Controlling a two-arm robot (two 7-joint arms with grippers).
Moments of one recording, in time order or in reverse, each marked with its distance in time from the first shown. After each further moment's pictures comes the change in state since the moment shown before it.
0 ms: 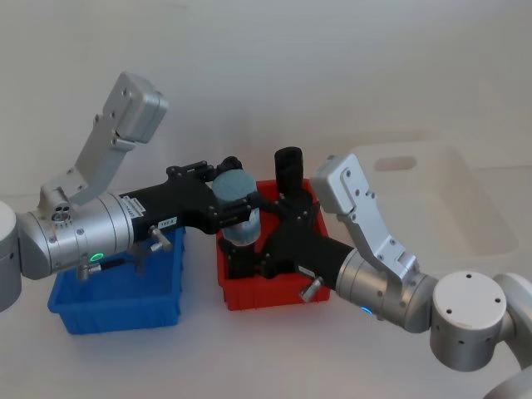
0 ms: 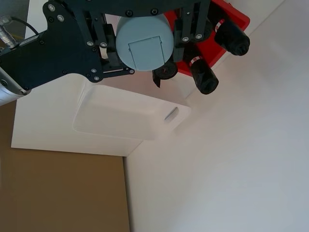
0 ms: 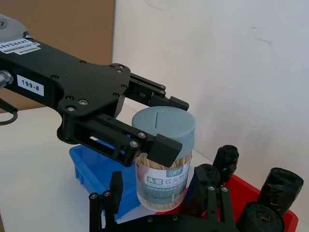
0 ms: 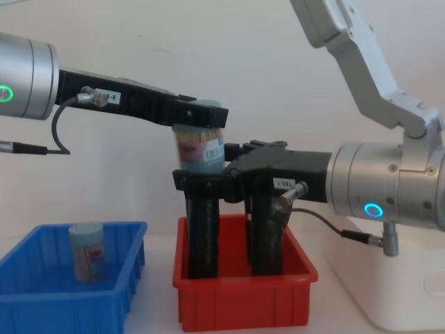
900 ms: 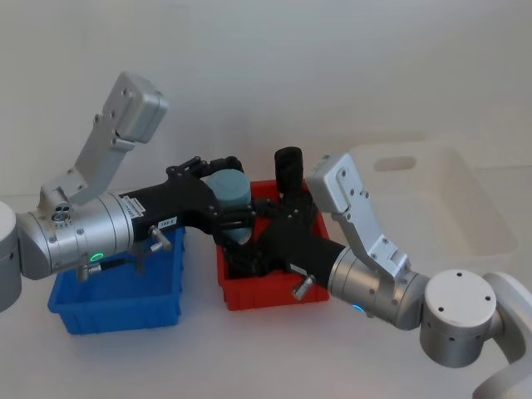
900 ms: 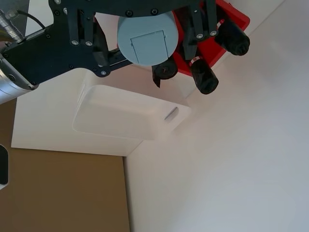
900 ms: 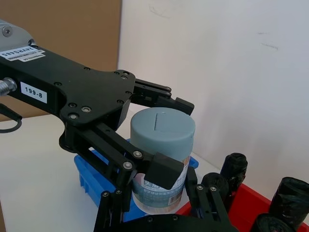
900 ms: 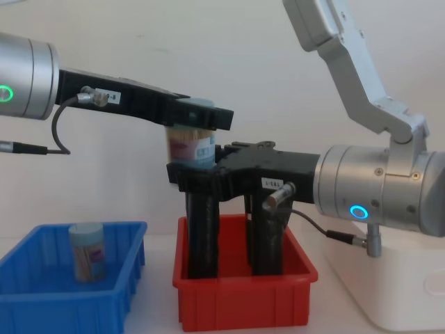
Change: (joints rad) left arm 0.000 0.000 0.000 0.000 0.000 0.000 0.000; right arm 0.031 -0.016 -0.012 0.065 0.030 -0.059 0.018
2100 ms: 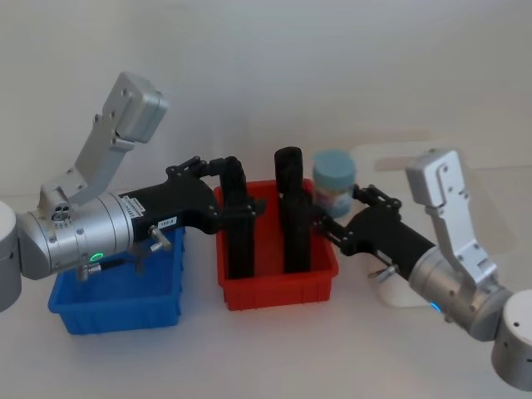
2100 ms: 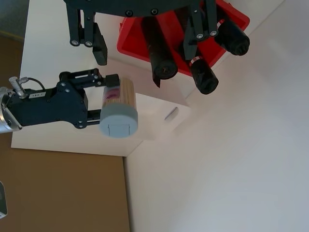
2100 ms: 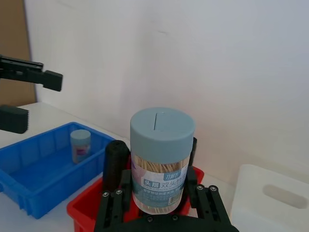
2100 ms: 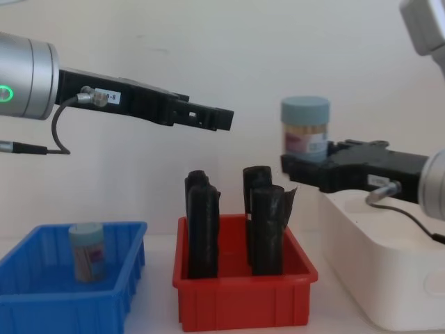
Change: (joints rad) left arm 0.000 0.000 0.000 0.000 0.000 0.000 0.000; right arm -0.109 0.125 0.084 -0.118 0.072 0.021 -0.233
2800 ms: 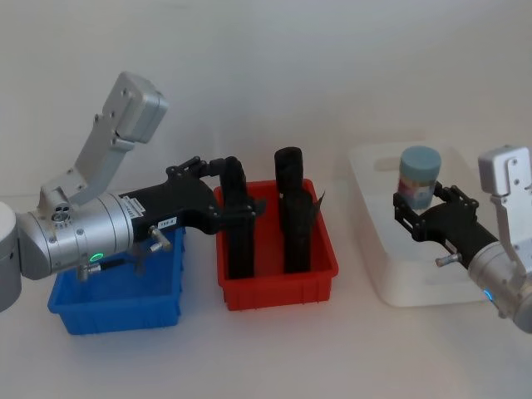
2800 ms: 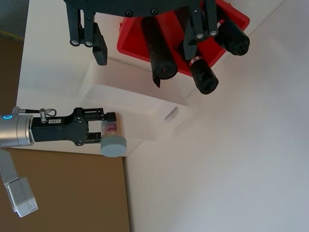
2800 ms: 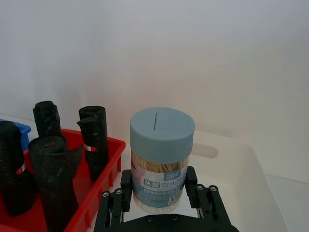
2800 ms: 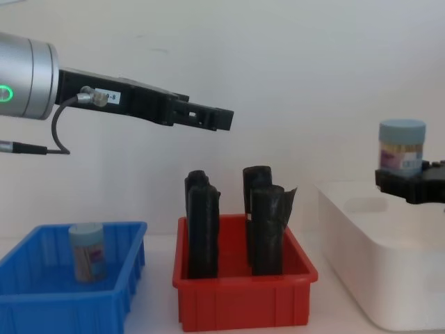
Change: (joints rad) left arm 0.000 0.000 0.000 0.000 0.000 0.000 0.000; right arm 0.018 0.055 0.087 0.115 0.066 -0.001 -0.163
